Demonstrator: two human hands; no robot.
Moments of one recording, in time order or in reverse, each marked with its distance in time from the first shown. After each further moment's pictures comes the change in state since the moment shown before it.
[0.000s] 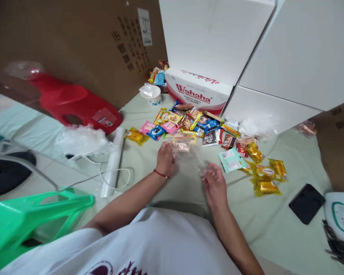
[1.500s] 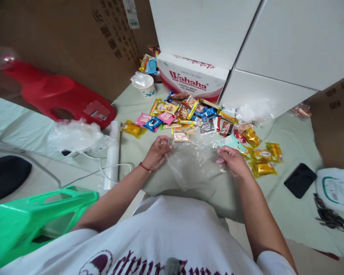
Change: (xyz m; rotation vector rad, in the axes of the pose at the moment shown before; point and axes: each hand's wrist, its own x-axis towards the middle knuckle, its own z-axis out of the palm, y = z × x) left_hand 0.010 0.012 -0.063 0.136 -0.337 -0.129; right_hand 0.046 -0.061 -0.058 -0.471 -0.127 0.092
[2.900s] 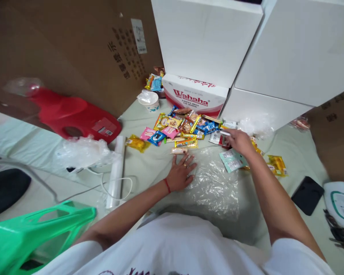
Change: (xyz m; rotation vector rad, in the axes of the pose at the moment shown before) left_hand -0.004 -0.051 0.012 1.640 -0.526 0.691; right_hand 0.113 -0.073 -0.038 -1.118 0.145 -0.794
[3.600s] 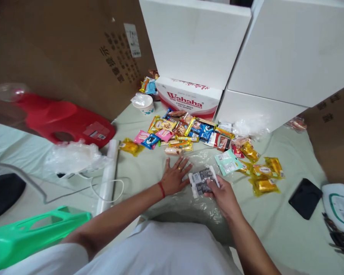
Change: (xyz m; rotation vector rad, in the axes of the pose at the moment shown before) left_hand 0.006 0.001 0.002 0.040 -0.016 -0.047; right_hand -0.145 -0.132 0.029 1.290 -0.095 0.827
